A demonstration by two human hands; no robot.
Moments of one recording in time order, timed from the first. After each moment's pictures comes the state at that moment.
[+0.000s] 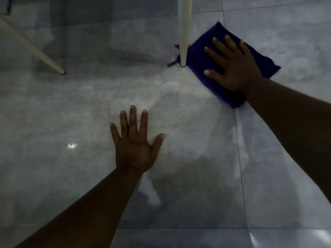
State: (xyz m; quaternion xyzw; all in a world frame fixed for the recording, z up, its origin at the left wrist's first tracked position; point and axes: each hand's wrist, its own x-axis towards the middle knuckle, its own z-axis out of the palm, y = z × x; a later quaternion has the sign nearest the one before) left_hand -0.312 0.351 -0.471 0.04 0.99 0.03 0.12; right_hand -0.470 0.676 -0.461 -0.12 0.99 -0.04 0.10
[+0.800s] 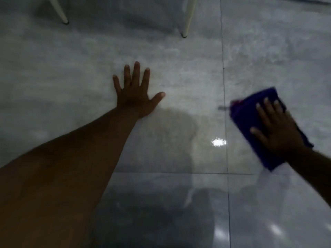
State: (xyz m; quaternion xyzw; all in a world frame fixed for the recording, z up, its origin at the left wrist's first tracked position) left_hand -0.319 0.346 -0.466 0.06 0.98 0.05 0.18; right_hand -0.189 0.766 -0.440 -0.02 0.99 0.02 0.17
